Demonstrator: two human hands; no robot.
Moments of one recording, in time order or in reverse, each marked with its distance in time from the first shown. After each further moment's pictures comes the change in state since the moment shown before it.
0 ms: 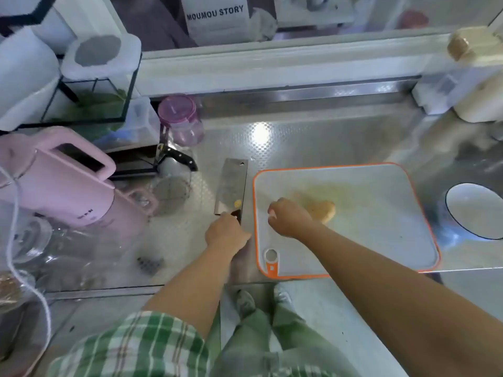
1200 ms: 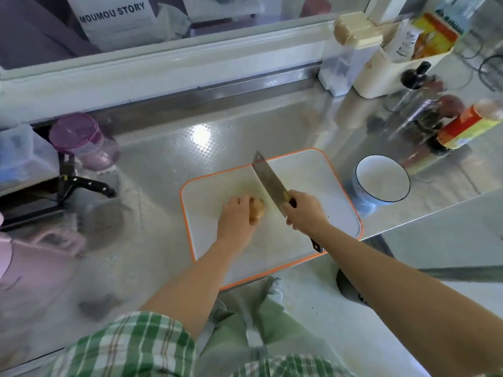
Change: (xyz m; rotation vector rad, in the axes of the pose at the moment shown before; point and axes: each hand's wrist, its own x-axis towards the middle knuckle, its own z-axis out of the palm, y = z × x) left_hand -0.018 0.143 0.046 -0.021 0.145 0.646; right_hand -0.077 0.142 -0.037 0.486 0.334 0.423
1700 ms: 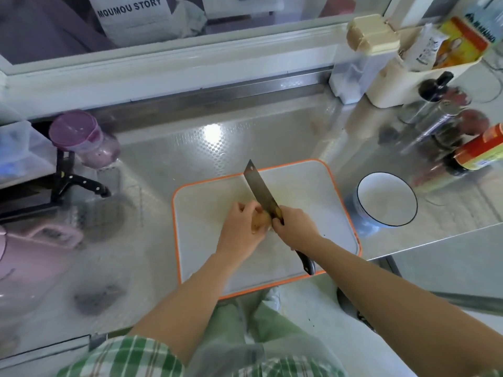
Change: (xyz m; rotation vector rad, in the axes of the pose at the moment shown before) left_hand 0.010 0.027 0.016 -0.242 0.076 -0.025; right_hand 0.025 0.011 -0.002 -0.204 -0.182 -0.153
